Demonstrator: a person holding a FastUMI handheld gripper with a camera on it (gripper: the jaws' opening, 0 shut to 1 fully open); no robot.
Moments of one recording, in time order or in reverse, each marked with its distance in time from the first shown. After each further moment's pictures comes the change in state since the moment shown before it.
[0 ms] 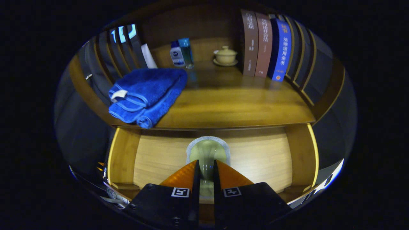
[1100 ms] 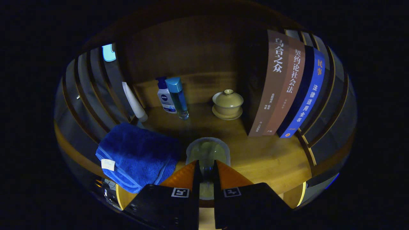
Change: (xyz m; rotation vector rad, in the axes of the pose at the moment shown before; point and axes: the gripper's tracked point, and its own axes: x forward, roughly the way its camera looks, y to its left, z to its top) arm 0.094 -0.001 0.154 0.018 -0.109 -0.054
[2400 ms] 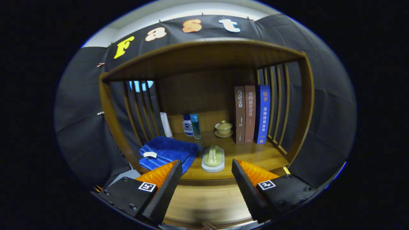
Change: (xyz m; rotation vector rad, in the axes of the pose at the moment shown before) arm -0.225 0.004 -0.055 -0.008 -0.475 0.062
